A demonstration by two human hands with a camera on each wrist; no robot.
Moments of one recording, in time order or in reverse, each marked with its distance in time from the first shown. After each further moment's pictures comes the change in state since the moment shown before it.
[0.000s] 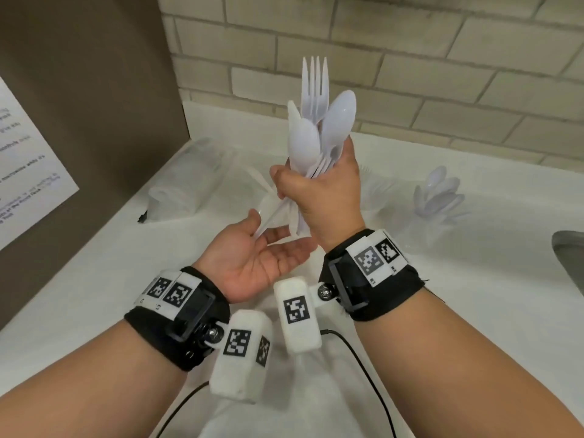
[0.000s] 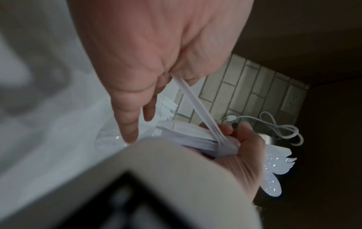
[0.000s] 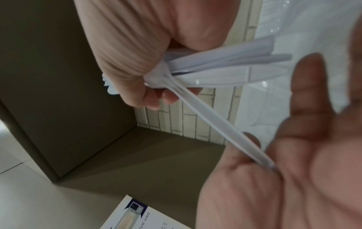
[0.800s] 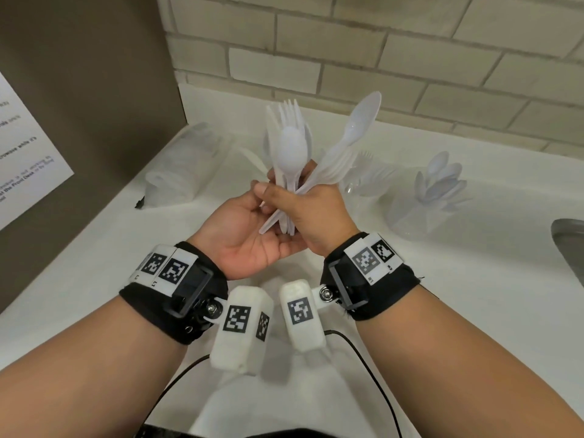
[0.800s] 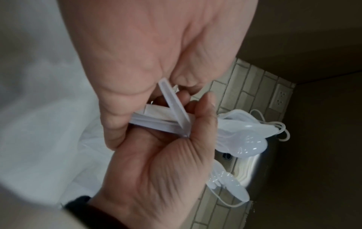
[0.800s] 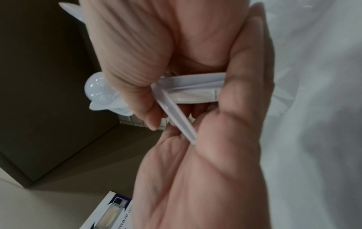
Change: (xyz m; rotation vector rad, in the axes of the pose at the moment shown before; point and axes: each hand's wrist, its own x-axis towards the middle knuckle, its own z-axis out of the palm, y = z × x) left_hand 0.003 0.007 -0.001 0.265 -0.147 0.091; right_hand -0.025 0.021 -0.008 0.065 -0.257 0.311
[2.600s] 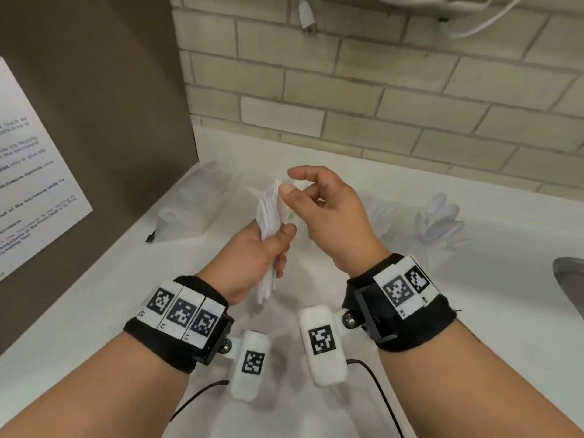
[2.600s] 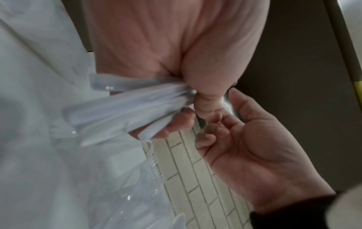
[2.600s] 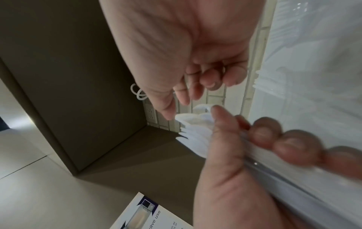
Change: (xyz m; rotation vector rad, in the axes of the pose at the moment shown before) left_hand -0.004 0.005 0.007 0.668 0.203 0.463; right_hand 0.015 -0.039 -0.011 -0.401 0.060 -0.165
